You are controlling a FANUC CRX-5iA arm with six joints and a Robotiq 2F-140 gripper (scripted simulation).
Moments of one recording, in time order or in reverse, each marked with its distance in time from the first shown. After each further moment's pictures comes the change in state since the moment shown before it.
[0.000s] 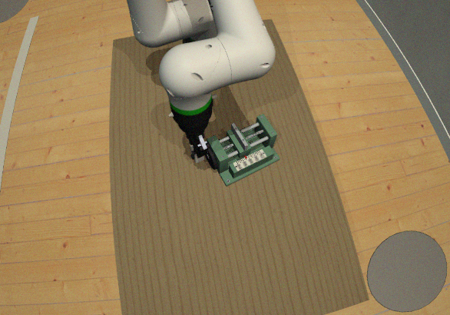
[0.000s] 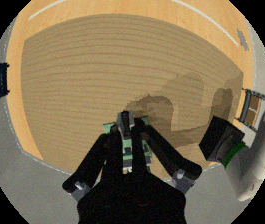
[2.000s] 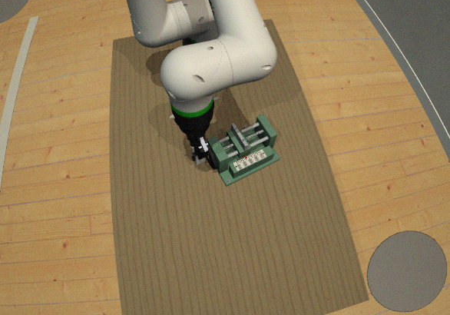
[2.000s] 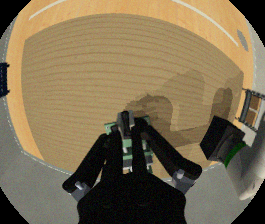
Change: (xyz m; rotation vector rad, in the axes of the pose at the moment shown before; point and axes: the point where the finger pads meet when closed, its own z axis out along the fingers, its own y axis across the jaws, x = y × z) arm 0.000 -0.006 0.000 0.000 0.000 0.000
